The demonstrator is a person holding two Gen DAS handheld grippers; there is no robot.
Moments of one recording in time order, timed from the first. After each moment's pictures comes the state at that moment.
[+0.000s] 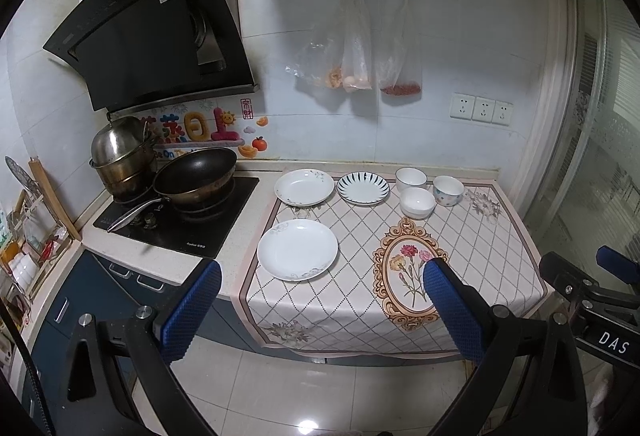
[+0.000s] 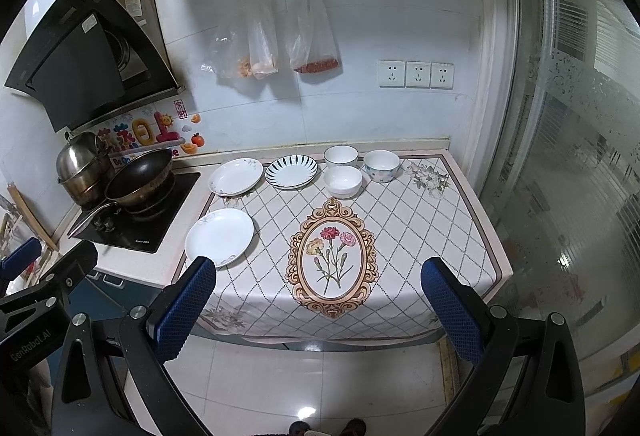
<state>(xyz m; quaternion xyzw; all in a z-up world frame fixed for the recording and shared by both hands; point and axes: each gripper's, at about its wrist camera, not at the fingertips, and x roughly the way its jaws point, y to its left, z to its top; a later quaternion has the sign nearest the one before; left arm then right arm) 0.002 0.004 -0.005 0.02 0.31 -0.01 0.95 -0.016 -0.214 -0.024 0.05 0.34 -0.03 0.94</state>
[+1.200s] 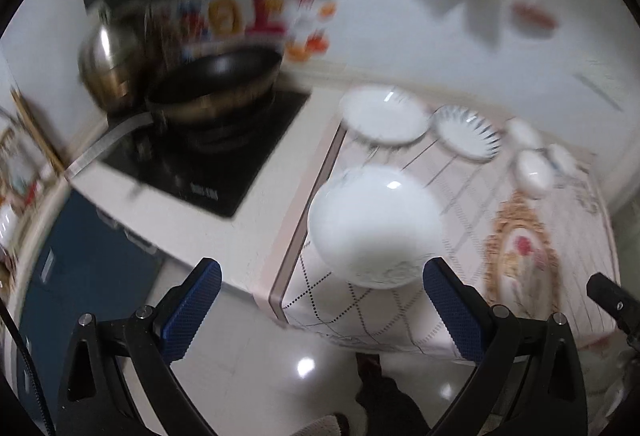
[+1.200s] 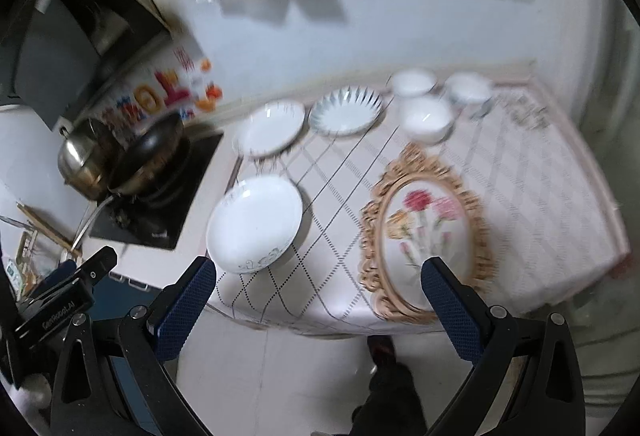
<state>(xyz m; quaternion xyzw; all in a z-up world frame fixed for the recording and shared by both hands) 0.245 0.121 -0.195 -0.04 0.48 0.09 0.87 0.235 -0.152 -0.207 0.13 0.48 0.06 0.87</state>
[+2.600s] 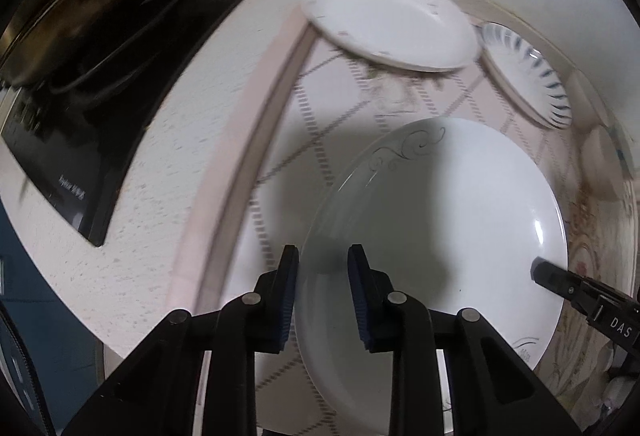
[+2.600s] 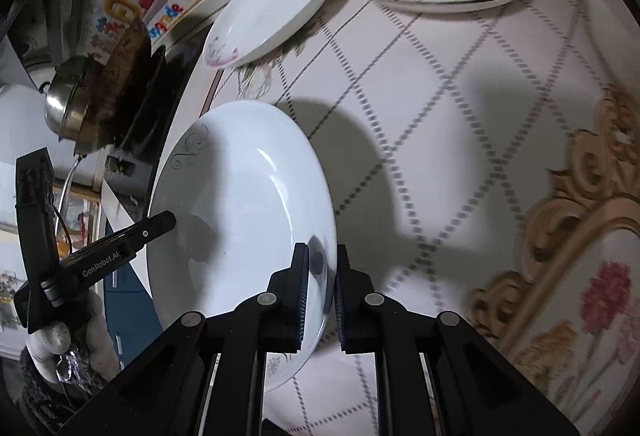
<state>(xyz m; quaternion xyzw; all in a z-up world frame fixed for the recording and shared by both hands) 0.377 0.102 -0.323 -0.06 0.60 0.03 0.79 0.454 -0.116 -0.415 0.16 0.62 0.20 0.74</state>
